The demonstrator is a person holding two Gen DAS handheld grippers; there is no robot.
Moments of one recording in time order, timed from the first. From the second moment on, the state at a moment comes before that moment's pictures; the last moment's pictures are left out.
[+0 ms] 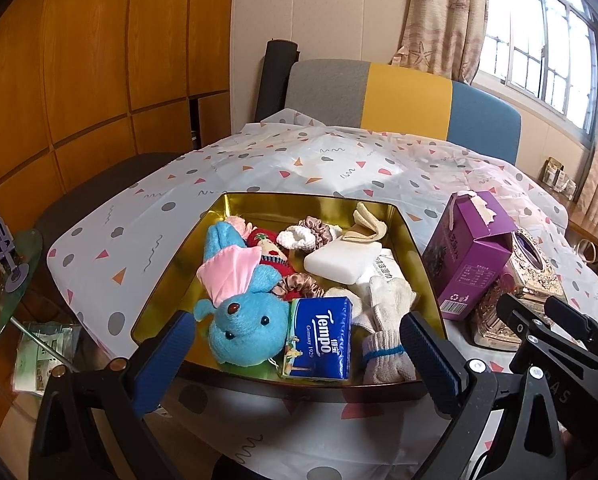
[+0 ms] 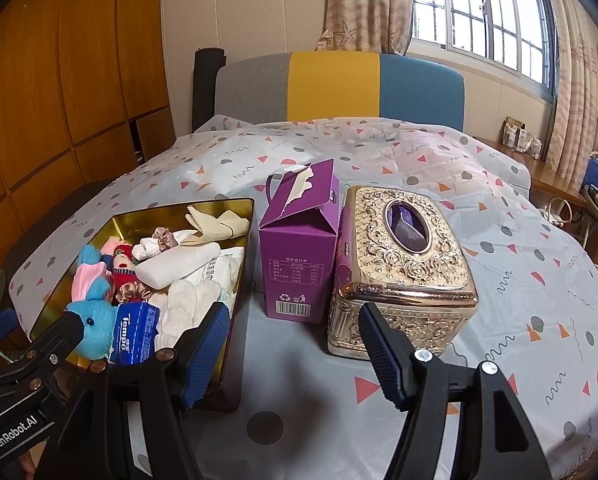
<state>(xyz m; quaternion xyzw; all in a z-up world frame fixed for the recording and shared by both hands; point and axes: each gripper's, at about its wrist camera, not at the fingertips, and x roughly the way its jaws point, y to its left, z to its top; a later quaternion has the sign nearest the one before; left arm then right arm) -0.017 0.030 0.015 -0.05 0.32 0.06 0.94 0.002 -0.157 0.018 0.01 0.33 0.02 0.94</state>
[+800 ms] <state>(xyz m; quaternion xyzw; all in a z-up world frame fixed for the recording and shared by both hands) -0.016 0.029 0.010 -0.04 0.34 0.05 0.94 0.000 -0.158 0.014 0.01 0.34 0.02 0.94</state>
